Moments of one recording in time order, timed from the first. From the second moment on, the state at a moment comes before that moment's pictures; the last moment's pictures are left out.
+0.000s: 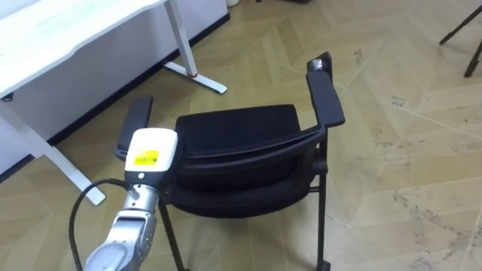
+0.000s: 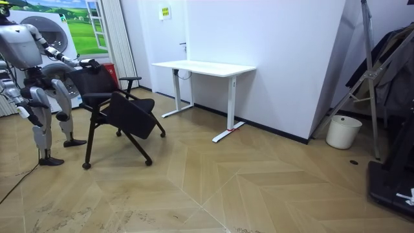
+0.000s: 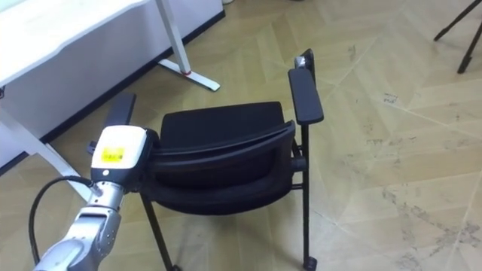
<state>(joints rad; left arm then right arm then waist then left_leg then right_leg) -0.15 0.27 -0.30 0.62 1.12 0.02 0.53 0.05 -0.26 -0.06 1.28 0.26 0.01 0.12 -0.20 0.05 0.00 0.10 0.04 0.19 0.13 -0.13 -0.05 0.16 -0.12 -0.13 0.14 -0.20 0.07</state>
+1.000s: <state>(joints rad) 0.05 0.31 -0.29 0.46 1.10 -0.06 0.64 0.00 -0.27 -0.19 1.09 0.18 -0.01 -0.32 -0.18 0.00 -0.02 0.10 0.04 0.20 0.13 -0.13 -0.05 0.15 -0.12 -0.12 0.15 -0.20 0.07</state>
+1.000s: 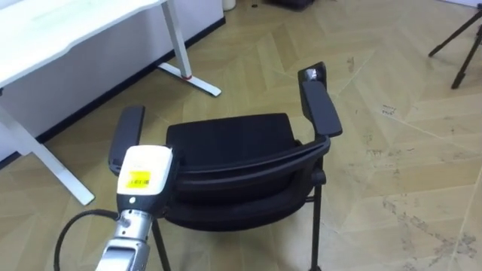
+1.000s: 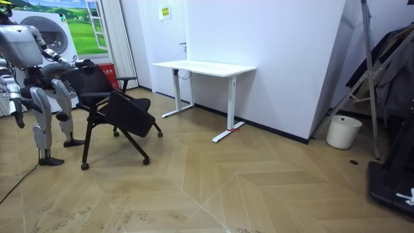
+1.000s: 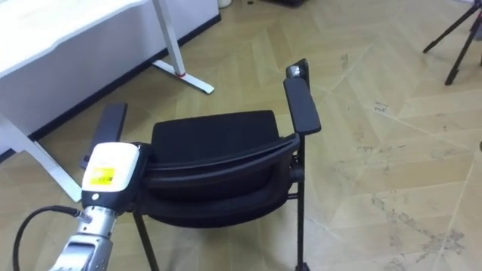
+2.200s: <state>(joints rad) 0.05 0.30 -0.33 0.33 1.09 -0.03 0.53 0.02 -0.25 0.16 0.37 -0.60 -0.04 -0.54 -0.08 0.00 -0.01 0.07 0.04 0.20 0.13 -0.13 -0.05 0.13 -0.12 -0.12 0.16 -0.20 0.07</state>
